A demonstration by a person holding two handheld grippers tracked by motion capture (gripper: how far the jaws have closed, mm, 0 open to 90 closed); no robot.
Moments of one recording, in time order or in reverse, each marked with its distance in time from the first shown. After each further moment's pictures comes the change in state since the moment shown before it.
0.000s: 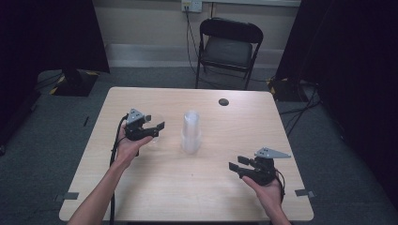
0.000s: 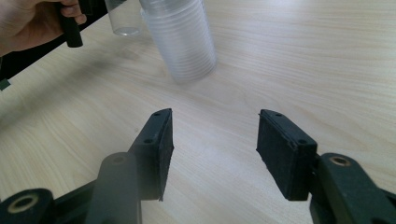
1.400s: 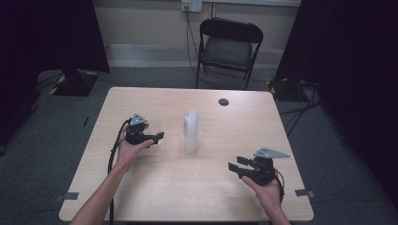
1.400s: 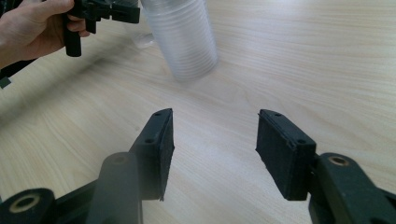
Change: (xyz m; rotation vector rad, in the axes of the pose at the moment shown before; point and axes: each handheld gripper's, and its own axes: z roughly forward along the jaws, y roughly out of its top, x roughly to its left) left arm 0.007 -0.017 0.004 0.194 -0.024 0.023; right arm 0.000 0.000 0.002 0.009 0.005 -0.001
